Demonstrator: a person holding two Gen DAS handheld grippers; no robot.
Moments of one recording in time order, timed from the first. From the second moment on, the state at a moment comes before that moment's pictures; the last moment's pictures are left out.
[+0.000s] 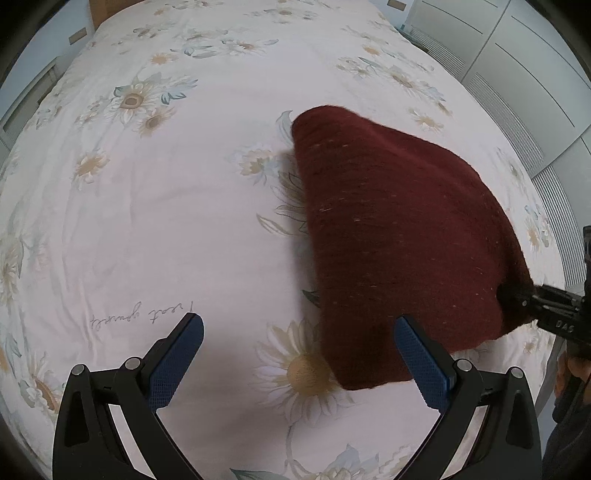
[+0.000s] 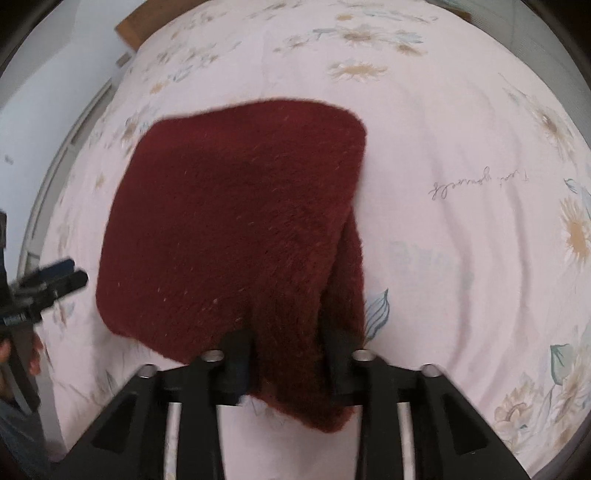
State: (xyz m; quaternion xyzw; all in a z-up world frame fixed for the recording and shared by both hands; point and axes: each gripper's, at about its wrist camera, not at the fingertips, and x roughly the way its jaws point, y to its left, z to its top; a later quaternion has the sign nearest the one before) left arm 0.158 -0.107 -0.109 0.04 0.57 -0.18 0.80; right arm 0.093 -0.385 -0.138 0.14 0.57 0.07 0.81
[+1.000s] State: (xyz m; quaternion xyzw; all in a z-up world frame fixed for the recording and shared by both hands) left arm 0.197 -0.136 -0.112 0.05 0.58 -0.16 0.80; right arm 0.188 -0.349 -0.135 0.11 0.60 0.09 0.79
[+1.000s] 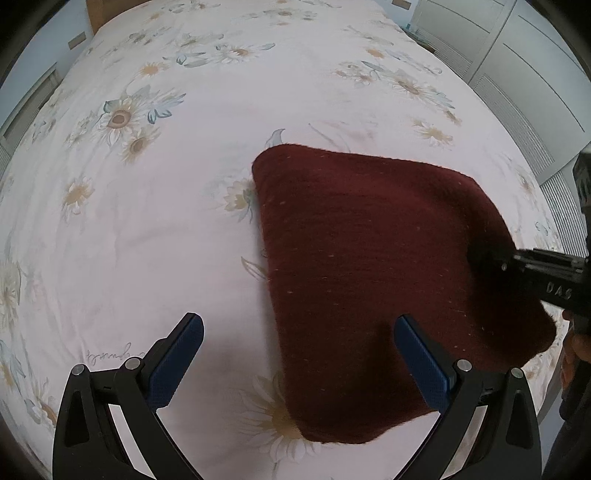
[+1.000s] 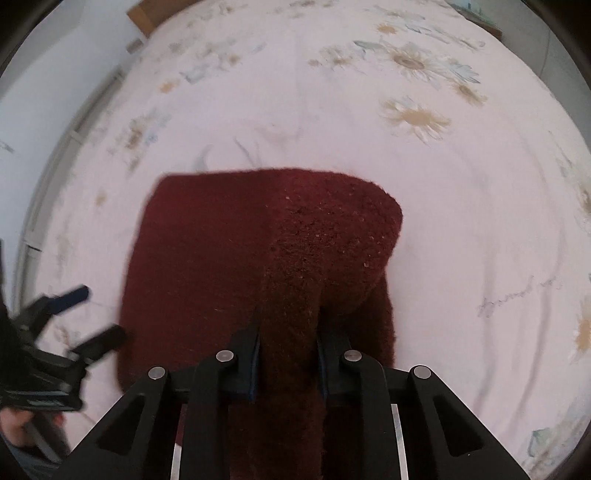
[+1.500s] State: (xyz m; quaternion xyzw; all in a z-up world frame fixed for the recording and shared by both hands) left arm 0.212 -0.156 -0.130 0.03 0.60 -0.17 0.78; right arm 0.162 -0.356 -0.129 0.07 0.60 0.08 0.80
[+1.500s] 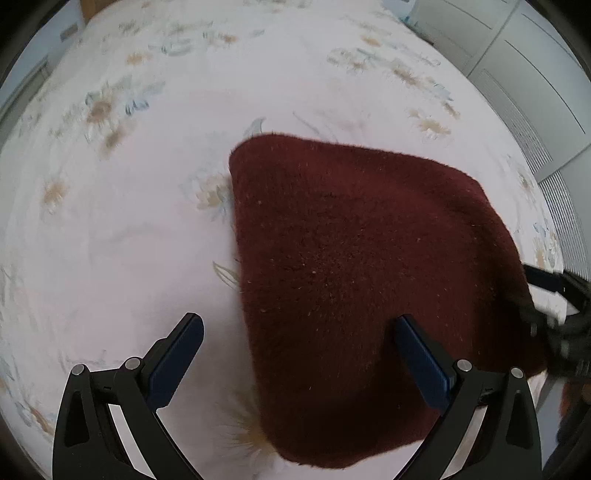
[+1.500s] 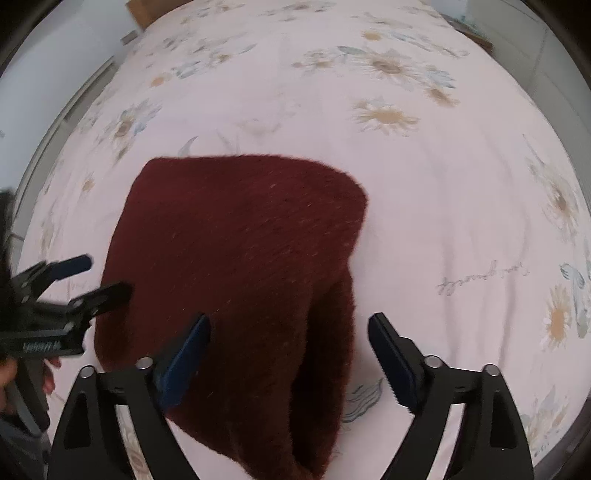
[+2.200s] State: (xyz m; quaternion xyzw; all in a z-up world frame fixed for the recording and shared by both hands) left arm 0.199 -0.148 -0.186 -0.02 0.61 -0.18 0.77; right arm 0.150 -0.369 -0.200 0.16 0.59 0.11 0.78
